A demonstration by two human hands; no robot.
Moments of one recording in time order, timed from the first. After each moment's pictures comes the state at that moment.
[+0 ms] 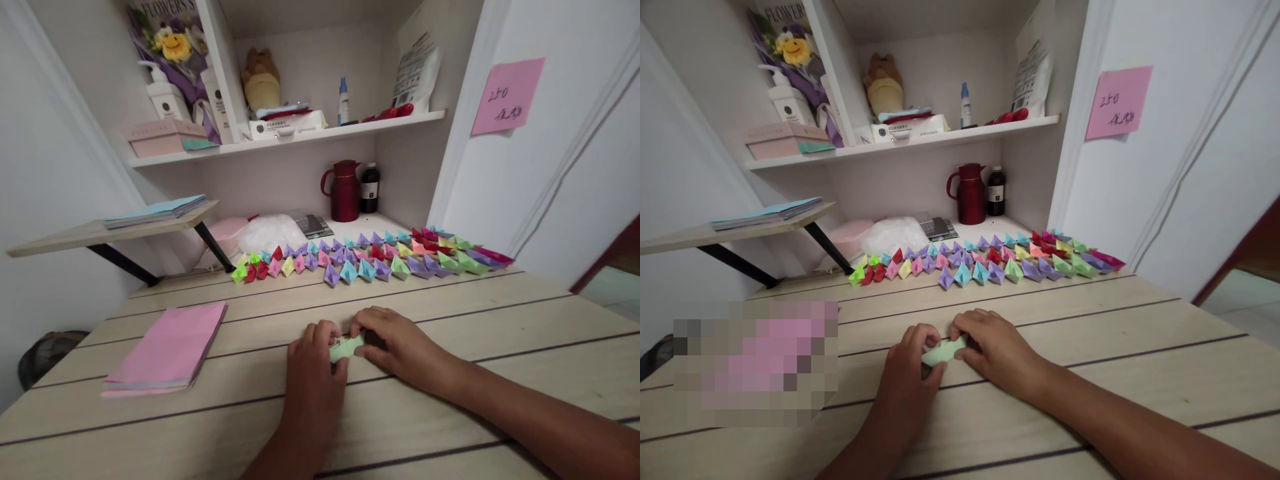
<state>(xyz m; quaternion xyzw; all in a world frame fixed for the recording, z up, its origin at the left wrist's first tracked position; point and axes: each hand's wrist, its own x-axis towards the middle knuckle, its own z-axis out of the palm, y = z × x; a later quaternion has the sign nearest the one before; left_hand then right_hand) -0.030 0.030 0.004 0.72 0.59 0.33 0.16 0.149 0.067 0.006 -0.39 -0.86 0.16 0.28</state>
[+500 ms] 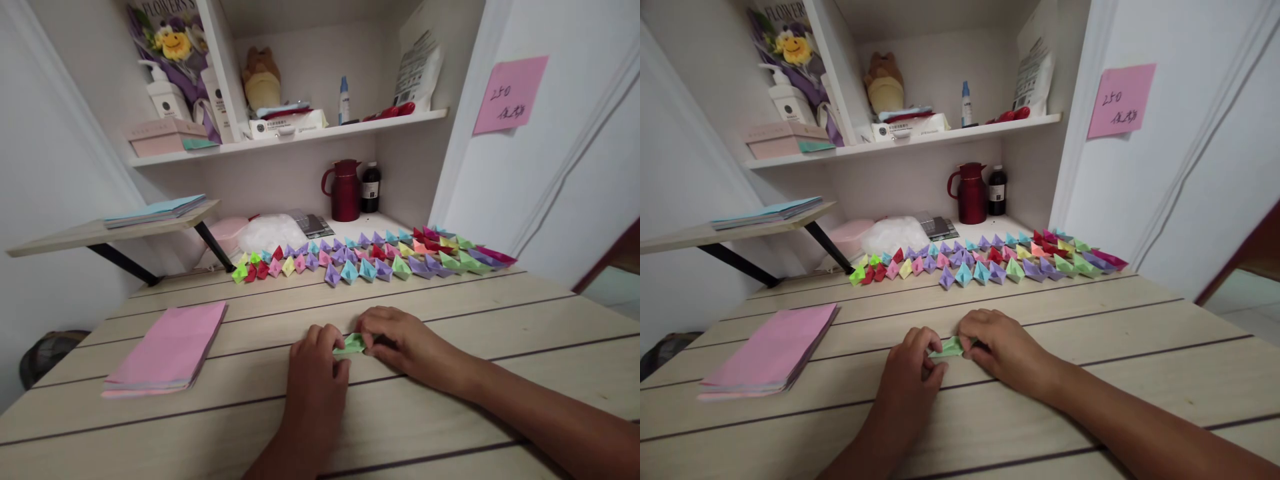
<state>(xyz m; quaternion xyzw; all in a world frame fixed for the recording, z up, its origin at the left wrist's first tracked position) -0.029 0.030 0.002 0.73 0.59 0.30 0.17 0.161 0.071 0.009 -0.33 -0.88 0.17 0.28</state>
